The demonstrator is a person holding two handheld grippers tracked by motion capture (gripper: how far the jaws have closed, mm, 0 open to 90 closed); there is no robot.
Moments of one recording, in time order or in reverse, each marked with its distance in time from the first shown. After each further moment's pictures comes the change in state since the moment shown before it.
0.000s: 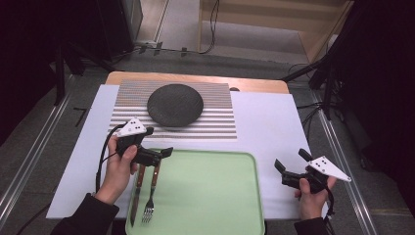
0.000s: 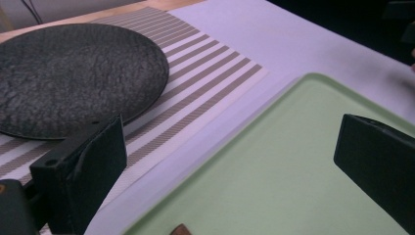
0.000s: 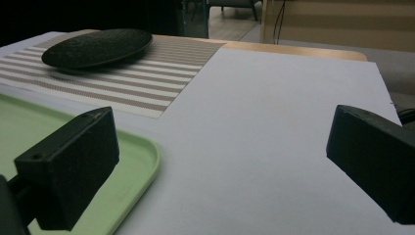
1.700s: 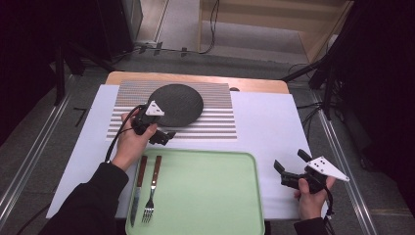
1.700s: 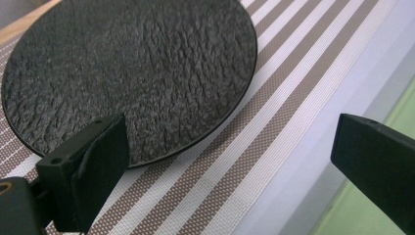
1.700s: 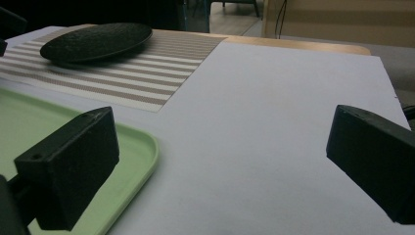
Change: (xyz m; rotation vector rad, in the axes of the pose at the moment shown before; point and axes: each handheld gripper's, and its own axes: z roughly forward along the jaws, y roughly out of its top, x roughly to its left) left arm 0.058 0.014 0.079 0.255 0.116 0.180; right arm -0.001 -0.004 0.003 0.014 0.004 0.003
